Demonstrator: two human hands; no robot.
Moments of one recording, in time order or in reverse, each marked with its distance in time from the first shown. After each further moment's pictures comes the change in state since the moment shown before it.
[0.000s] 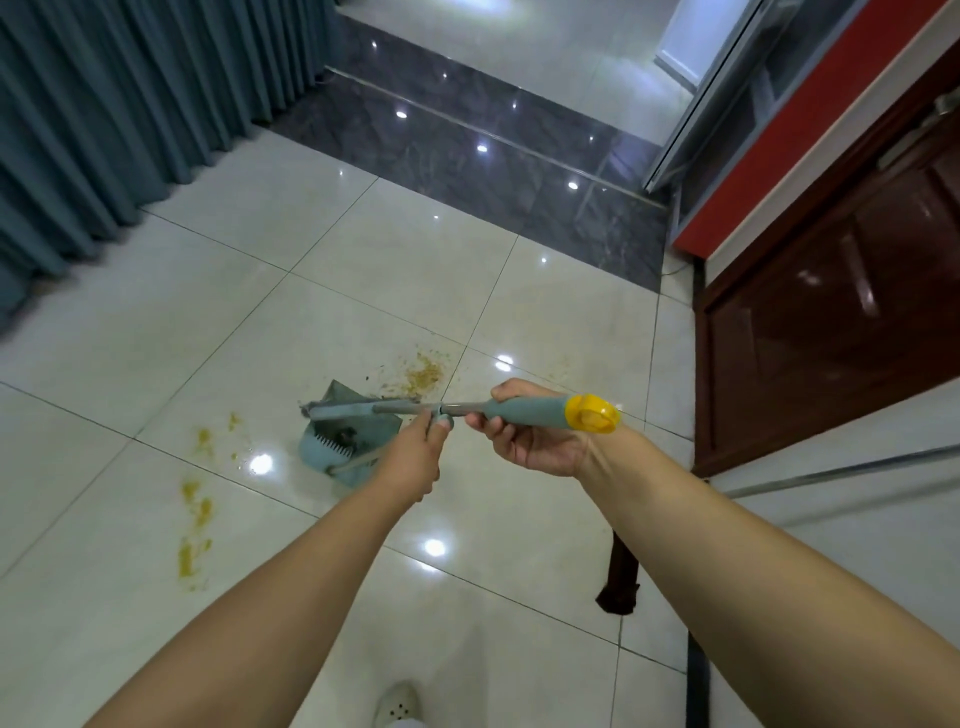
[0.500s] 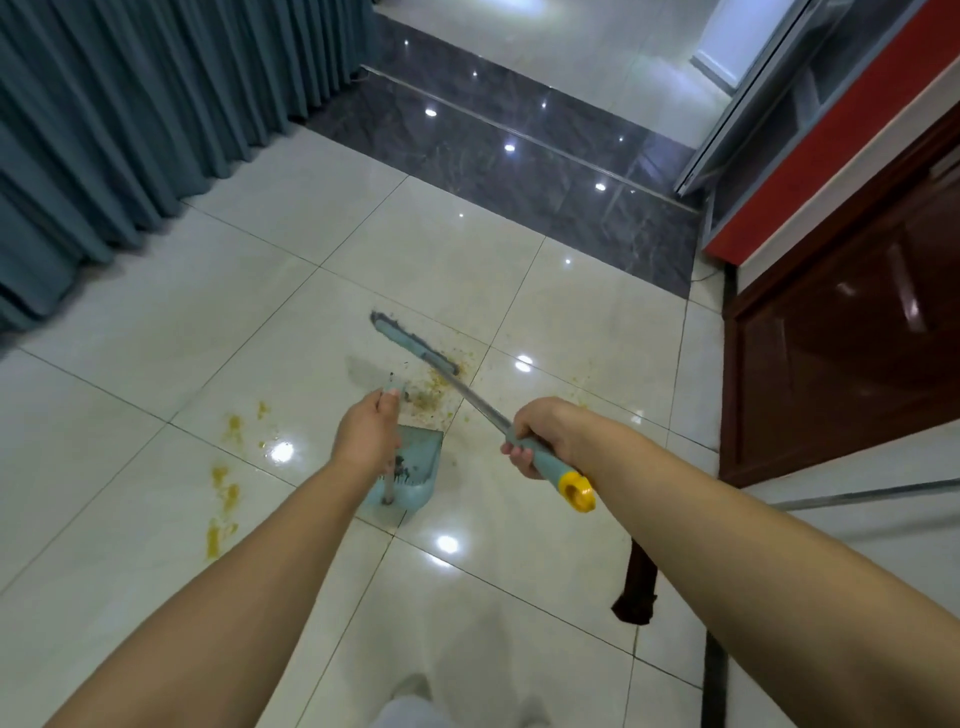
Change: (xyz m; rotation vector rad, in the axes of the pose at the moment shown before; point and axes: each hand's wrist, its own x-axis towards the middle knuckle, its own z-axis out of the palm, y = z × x) left_hand 0.013 -0.018 -0.072 -0.152 0.241 0.007; right_hand 0.047 0.004 0.003 -0.417 0.360 0.145
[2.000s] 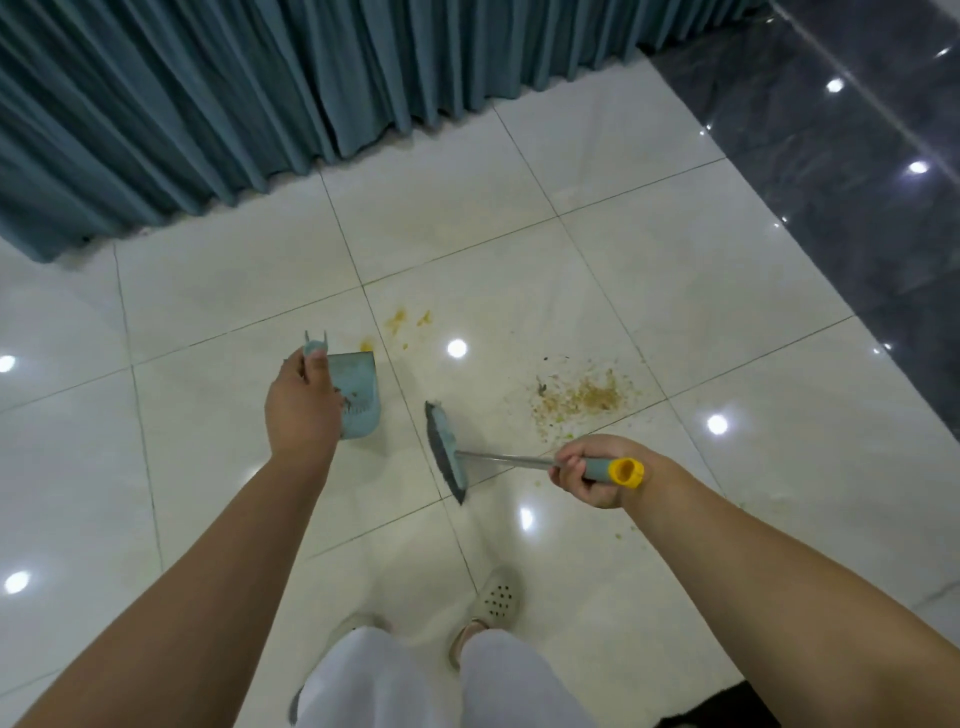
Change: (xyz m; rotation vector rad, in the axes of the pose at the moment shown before) left_hand 0.063 -0.013 -0.006 -0.098 1.065 -0.349; right_hand 0.240 -0.157 -0.024 -0.261 -0.396 0.486
